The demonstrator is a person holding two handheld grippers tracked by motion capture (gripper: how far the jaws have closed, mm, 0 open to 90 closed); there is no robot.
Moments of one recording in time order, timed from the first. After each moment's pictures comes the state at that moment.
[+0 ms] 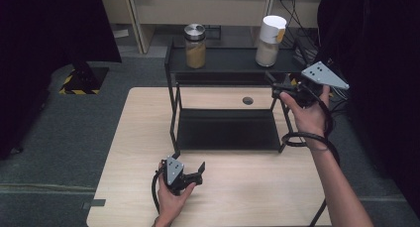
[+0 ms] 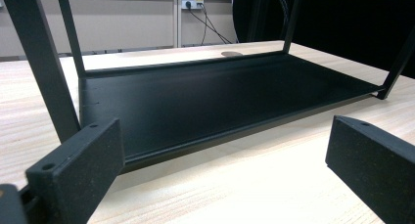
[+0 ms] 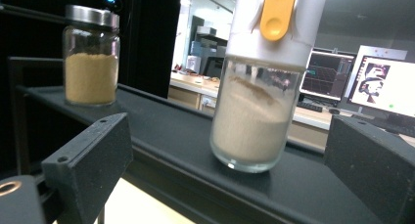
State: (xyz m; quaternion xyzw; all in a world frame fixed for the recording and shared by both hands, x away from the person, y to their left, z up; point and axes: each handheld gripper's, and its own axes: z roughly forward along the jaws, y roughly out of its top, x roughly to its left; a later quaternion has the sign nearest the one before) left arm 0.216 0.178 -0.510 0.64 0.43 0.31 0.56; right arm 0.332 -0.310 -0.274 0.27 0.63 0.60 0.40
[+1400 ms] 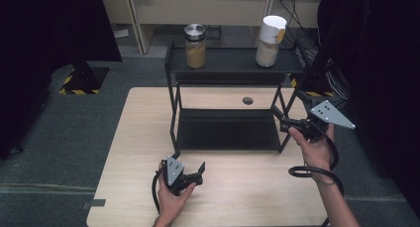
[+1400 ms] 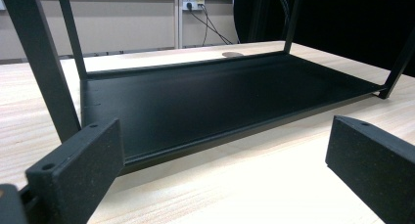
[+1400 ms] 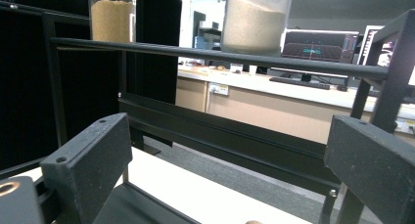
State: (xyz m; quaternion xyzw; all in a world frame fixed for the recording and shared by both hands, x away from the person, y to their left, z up) left arm 0.215 0.176 -0.510 0.64 0.43 0.32 0.56; right arm 0.289 -0.344 -0.344 0.30 0.63 0.61 0.37
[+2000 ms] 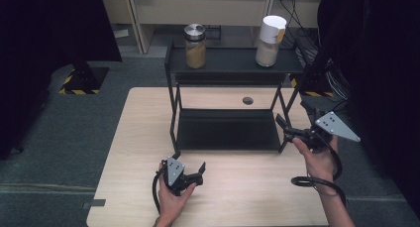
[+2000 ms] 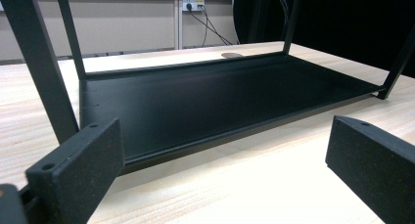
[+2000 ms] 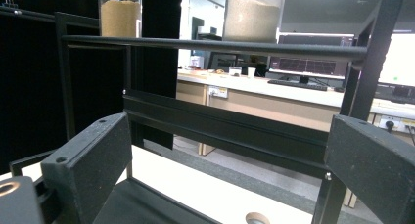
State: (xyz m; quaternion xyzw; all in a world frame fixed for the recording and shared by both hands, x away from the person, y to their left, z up) left arm 0.214 0.174 -0.510 0.64 0.43 0.32 0.56; right arm 0.267 -0.352 -0.364 0.30 0.62 0.62 0.38
